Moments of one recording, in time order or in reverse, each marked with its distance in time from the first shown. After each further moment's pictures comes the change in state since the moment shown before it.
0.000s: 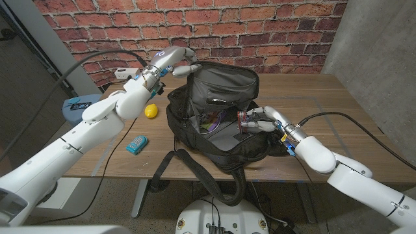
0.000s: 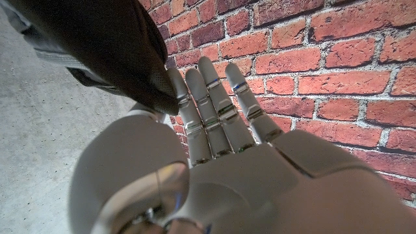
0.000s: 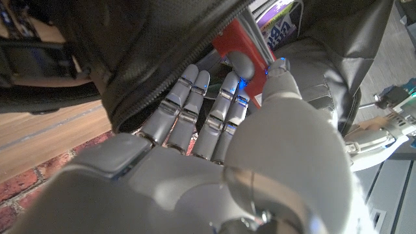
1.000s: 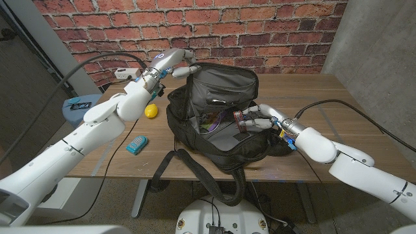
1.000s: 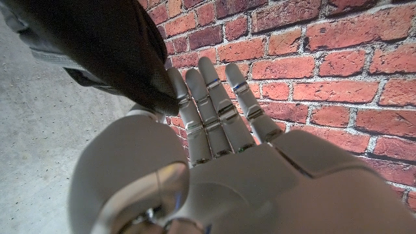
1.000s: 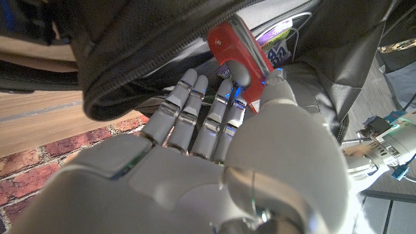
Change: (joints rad) left arm 0.010 -0.006 0.003 0.012 -0.021 0.007 0.012; left_hand 0.003 0.000 0.000 0.000 0.000 0.000 0.000 0.001 0.000 0.000 0.000 0.007 0.001 0.000 0.000 0.000 0.000 0.000 0.000 0.011 -0.005; right arm 0.080 -0.066 -0.030 -0.039 -0.021 -0.074 0.114; right_hand -0.046 0.005 -0.042 0.015 0.016 -0.118 0.018 -0.092 0.017 -0.171 0.058 -0.048 0.021 -0.114 0.017 -0.023 0.009 -0.047 0.003 0.000 0.000
